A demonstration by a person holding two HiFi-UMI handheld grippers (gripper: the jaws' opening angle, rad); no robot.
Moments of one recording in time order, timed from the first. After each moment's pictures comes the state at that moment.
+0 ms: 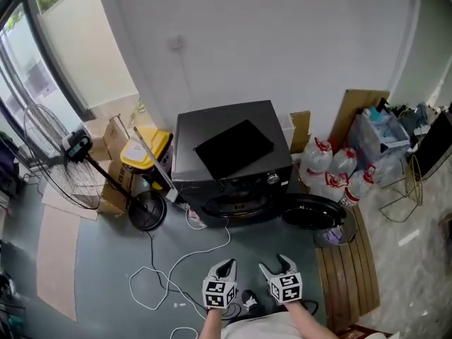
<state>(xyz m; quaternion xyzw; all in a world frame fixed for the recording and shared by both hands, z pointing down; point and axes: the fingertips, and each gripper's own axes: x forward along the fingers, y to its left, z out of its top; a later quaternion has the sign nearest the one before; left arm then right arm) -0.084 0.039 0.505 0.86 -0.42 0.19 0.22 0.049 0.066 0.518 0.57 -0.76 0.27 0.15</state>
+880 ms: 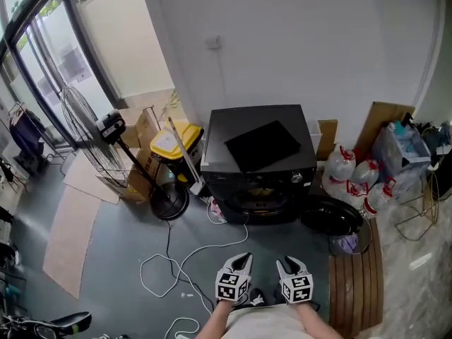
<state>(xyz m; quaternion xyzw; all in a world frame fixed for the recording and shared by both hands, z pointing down) -0.092 0.061 0.493 0.86 -0.43 0.16 0.21 0.032 0.093 0.513 0.55 -0.79 0.23 0.14</state>
